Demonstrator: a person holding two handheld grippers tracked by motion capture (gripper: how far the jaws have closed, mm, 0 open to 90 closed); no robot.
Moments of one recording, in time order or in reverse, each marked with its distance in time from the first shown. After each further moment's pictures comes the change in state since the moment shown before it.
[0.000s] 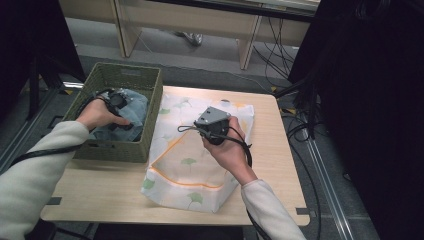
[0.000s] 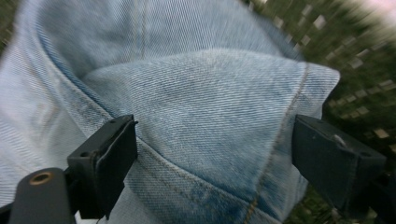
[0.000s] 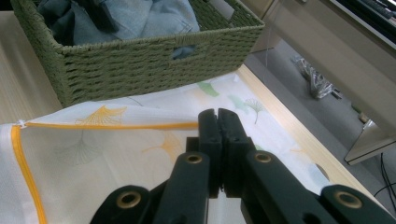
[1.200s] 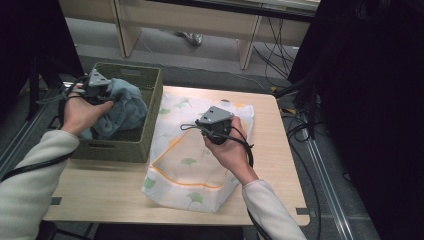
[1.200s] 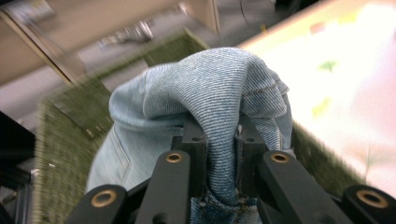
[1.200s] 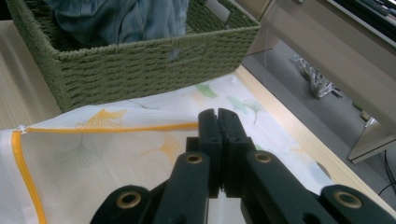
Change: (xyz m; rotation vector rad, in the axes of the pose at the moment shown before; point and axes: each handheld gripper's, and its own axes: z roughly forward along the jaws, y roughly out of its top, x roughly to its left) left arm 0.008 -0.022 -0.077 -0.568 0.175 -0.160; right arm -0.004 -0.003 -0.002 -0.014 -0.005 0.026
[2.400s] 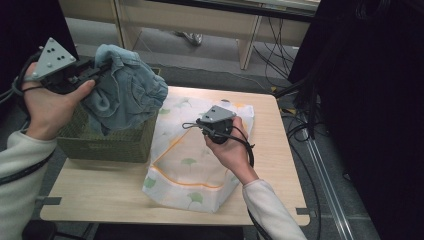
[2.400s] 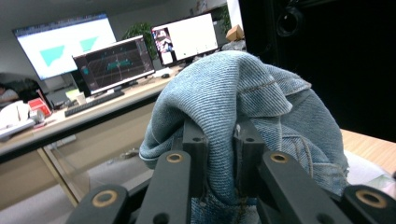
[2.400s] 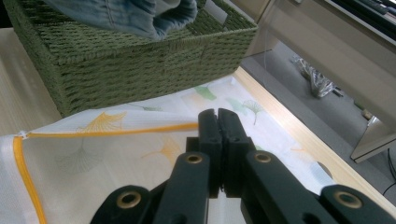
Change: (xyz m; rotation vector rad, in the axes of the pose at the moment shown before) left arm -0.031 0.066 -0.118 -0.448 -0.050 0.051; right arm -0.002 -0.001 -0.001 -0.010 0.003 0.039
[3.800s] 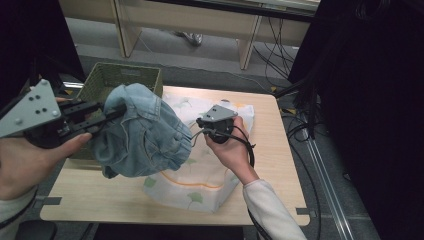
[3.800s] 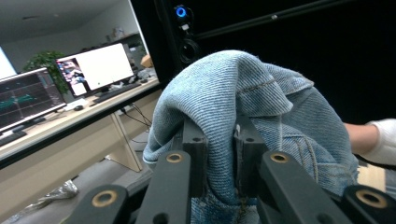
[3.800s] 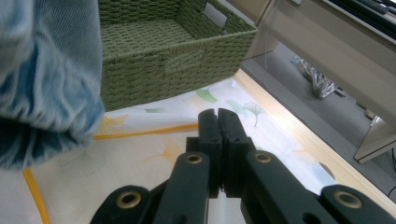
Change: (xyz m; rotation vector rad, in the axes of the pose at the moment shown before) left arm -0.079 0.021 -0.077 -0.088 -0.363 0.058; right arm -0.002 0.001 -0.002 -0.016 0.006 0.009
